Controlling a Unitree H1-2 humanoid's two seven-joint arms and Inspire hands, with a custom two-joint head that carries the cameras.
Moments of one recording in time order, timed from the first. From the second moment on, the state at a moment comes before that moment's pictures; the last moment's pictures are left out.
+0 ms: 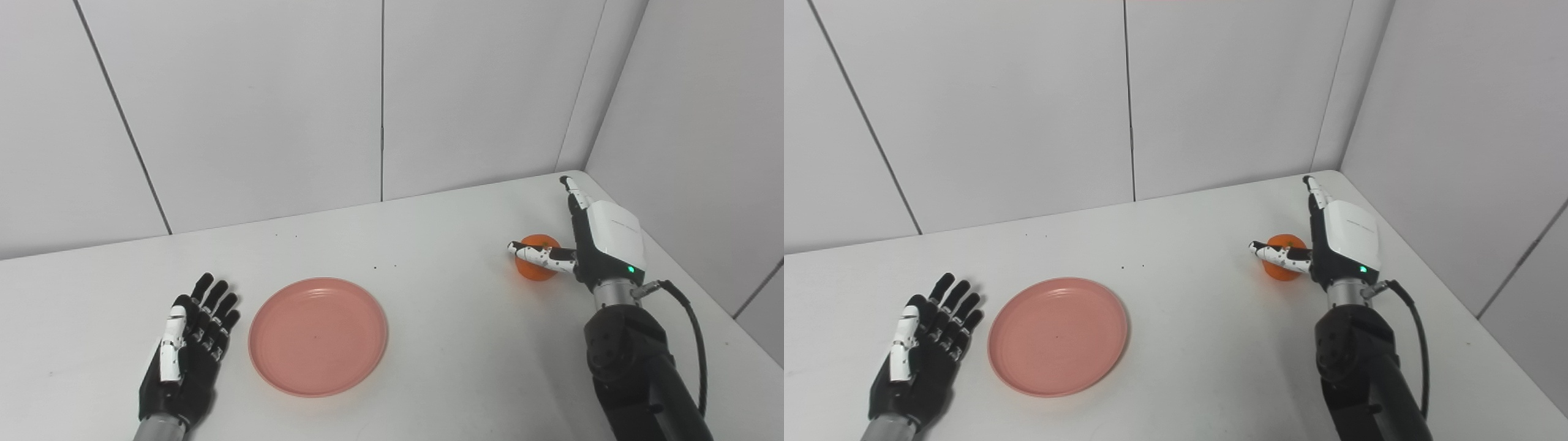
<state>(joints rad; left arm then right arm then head) -0.23 0.02 0.08 0.05 -0.39 0.28 -0.22 -0.21 -0.34 -0.11 -0.20 -0.86 0.47 0.01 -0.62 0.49</state>
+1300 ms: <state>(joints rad) -0.23 0.04 0.08 0.05 -0.41 0.30 -0.22 -0.27 -0.35 -0.08 0.04 -0.67 0.47 -0.05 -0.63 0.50</state>
